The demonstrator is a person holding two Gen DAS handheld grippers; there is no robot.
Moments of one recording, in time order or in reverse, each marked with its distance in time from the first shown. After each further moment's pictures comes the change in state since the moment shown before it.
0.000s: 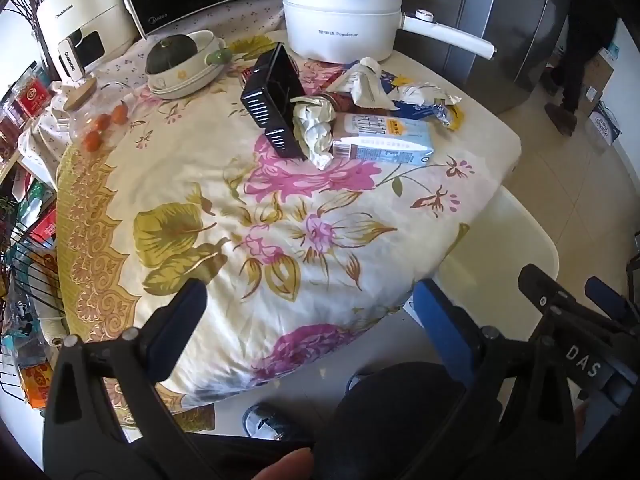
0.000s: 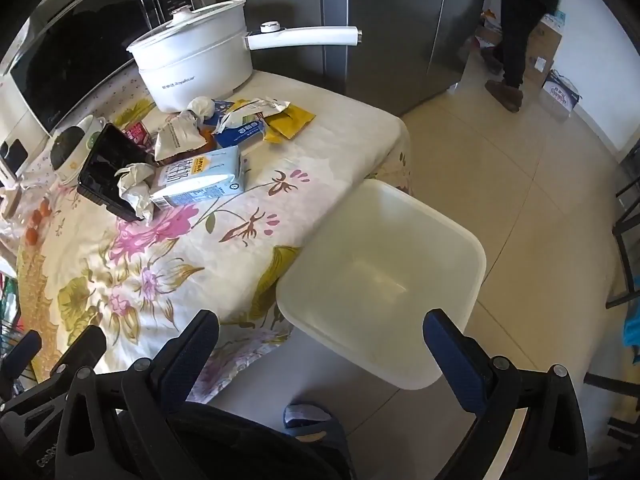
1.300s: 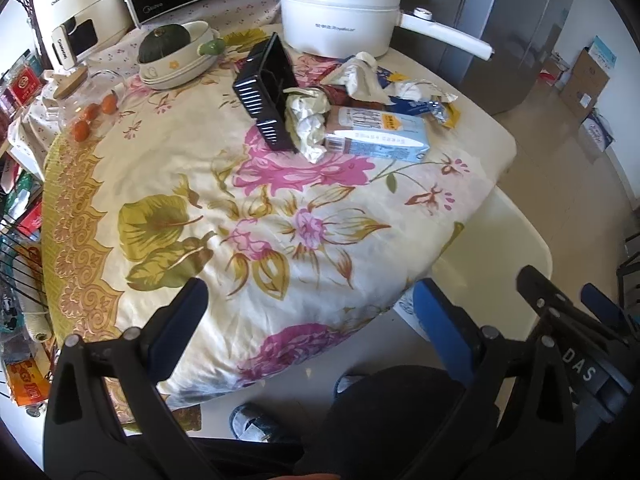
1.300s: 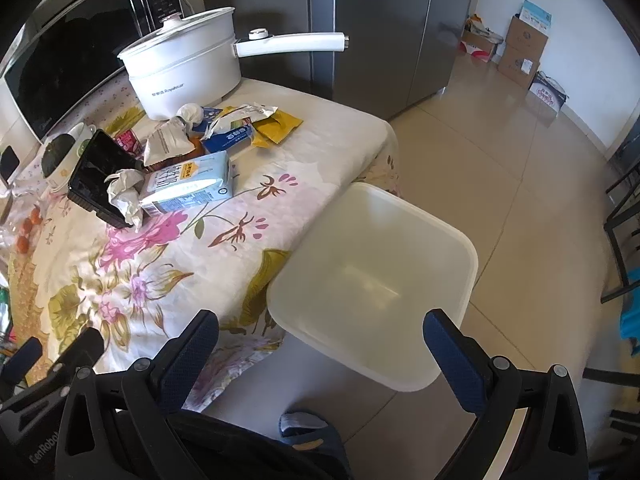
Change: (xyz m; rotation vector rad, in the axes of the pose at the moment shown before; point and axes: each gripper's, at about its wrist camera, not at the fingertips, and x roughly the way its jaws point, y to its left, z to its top) left arm 0.009 0.002 -0.006 -0.025 0.003 -0.051; right arm 0.002 -0.003 -0.004 0.026 -0.034 -0.004
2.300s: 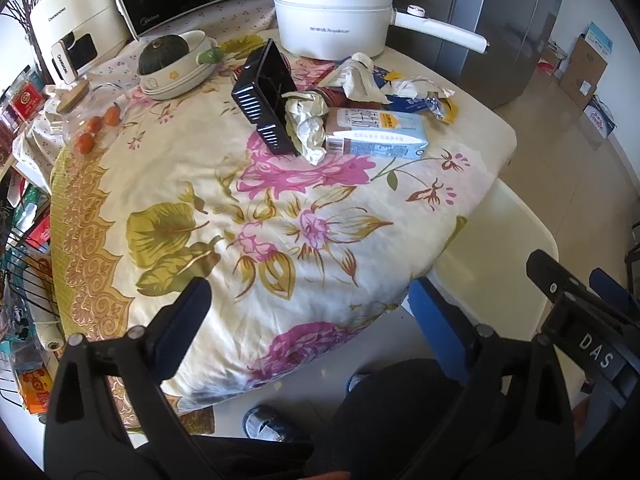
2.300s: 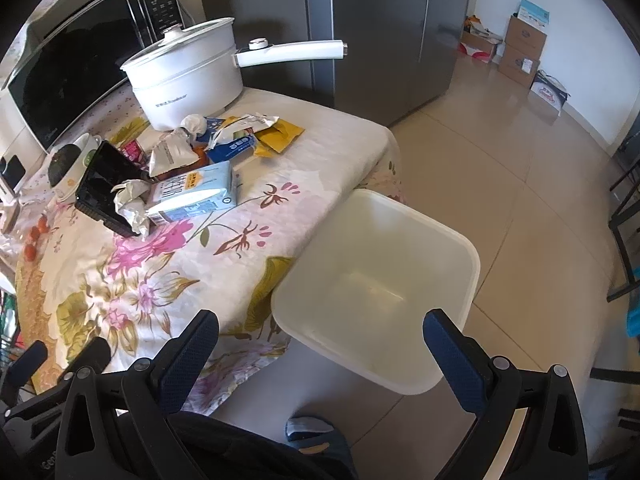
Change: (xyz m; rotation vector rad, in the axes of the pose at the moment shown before) left arm -0.003 -0.003 0.000 0.042 -0.014 0.050; right arm -0.006 -0.004 0.001 0.005 -0.029 0.021
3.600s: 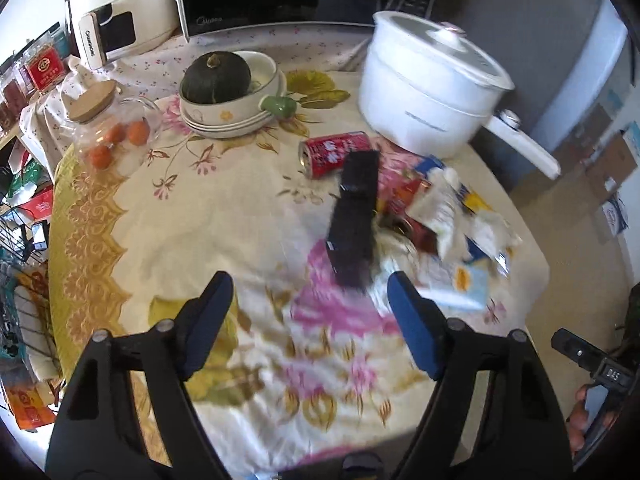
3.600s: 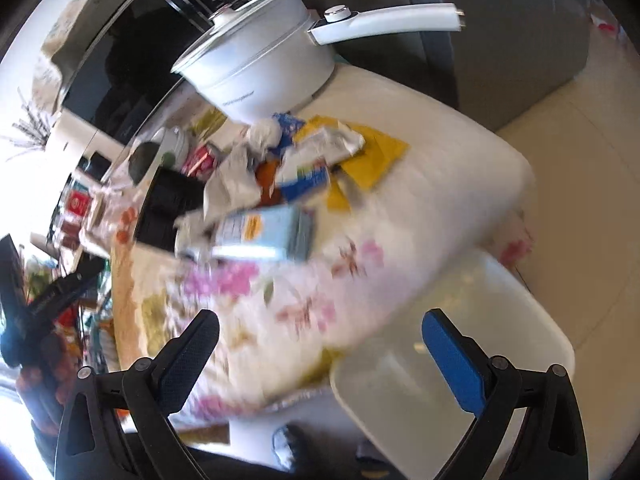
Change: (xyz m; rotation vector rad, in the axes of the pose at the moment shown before) left arm 0.042 0.089 0.124 -0.263 -0.035 -0.009; right arm 0.096 -0.007 0.131 -0.115 0.215 0.521
